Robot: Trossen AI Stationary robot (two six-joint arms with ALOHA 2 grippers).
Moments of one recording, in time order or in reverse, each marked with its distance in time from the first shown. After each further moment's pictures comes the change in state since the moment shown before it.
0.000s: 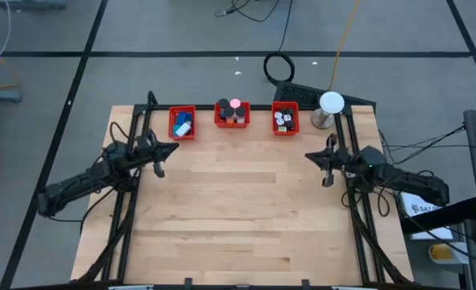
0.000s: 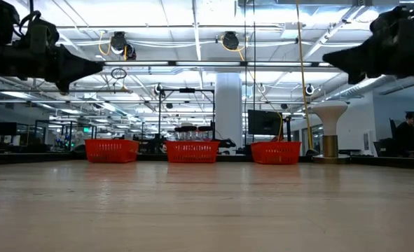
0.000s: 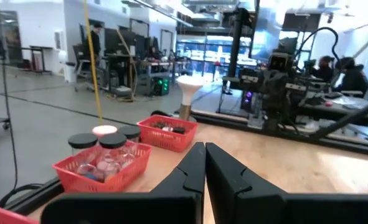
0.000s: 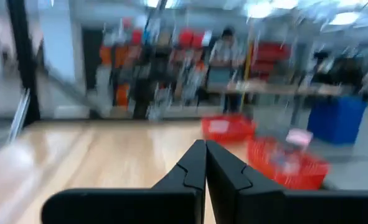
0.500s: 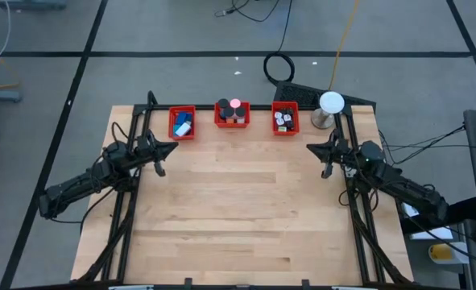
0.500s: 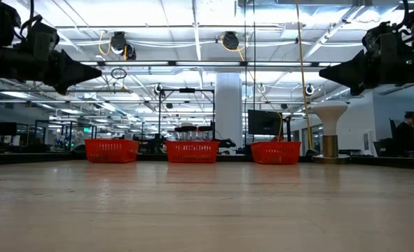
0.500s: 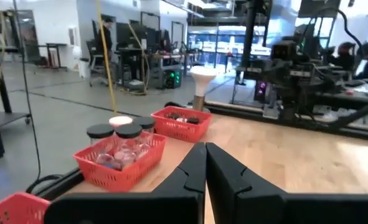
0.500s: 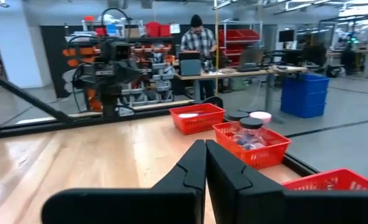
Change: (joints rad) left arm 0.016 -0.036 0.000 -0.073 -0.033 0.041; right arm -0.281 -0.001 -0.005 -0.025 -0.146 0.099
